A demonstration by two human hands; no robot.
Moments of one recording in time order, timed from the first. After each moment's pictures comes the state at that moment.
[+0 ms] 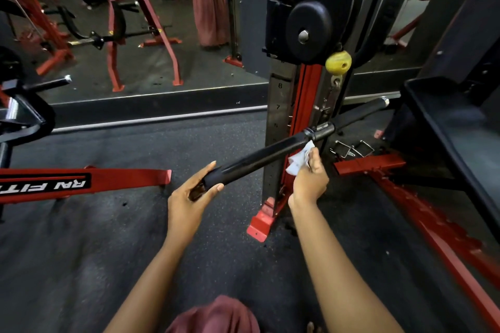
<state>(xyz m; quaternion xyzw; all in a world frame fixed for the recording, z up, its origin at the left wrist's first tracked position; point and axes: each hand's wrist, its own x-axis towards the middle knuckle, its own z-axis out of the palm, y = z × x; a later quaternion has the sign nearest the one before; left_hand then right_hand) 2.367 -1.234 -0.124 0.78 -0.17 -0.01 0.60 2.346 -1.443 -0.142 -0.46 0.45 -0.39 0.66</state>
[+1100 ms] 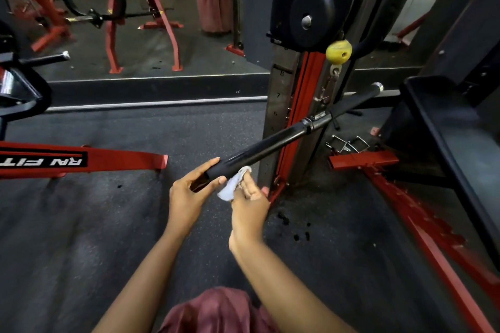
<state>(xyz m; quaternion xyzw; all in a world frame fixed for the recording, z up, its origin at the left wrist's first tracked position) 2.347 -1.231 -0.134 0.76 -0.16 -0.04 0.63 2.297 -1.314 -0.132 -0.47 0.36 -0.24 0.77</state>
